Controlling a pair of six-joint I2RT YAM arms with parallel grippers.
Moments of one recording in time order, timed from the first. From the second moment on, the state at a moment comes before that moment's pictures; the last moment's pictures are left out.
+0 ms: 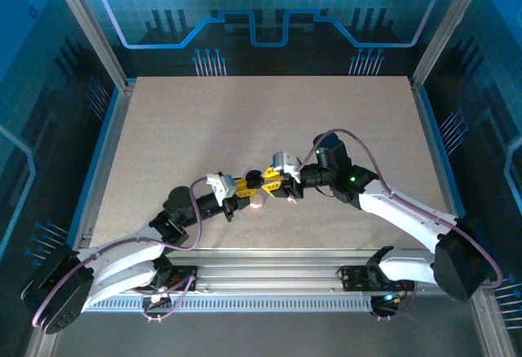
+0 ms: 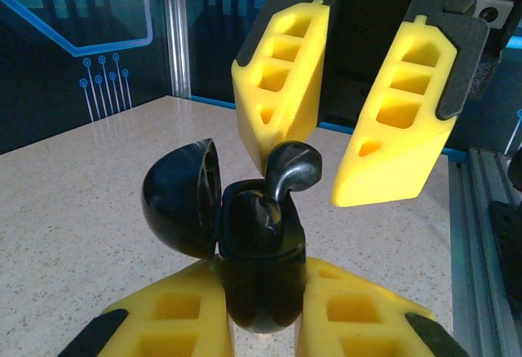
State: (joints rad) left arm -0.67 0.95 0.20 0.75 0.37 -0.03; right arm 0.64 1.23 0.79 -0.03 -0.80 -0.45
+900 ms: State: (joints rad) left arm -0.67 0.95 0.21 0.74 0.33 -0.03; right arm 0.65 1.15 0.77 -0.02 -0.67 -0.34
